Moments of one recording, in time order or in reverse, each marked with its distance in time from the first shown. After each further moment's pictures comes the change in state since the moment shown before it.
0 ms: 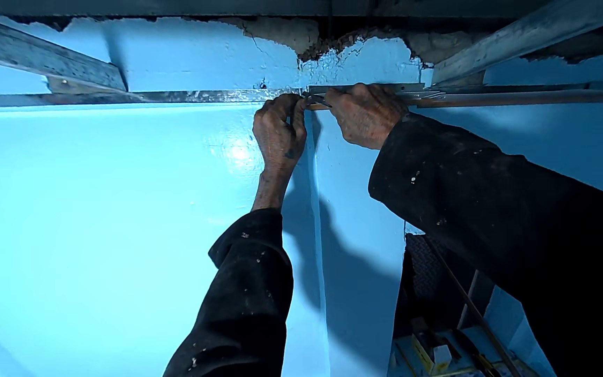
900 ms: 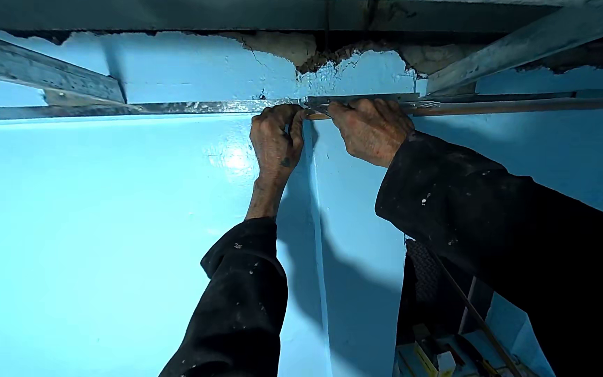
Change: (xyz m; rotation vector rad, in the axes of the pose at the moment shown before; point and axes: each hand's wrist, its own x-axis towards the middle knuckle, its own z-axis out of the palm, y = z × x) left_hand 0.003 -0.005 -0.007 -0.028 -0.055 0.053; right_hand -0.019 -0.004 -0.003 -0.042 0.039 0.021
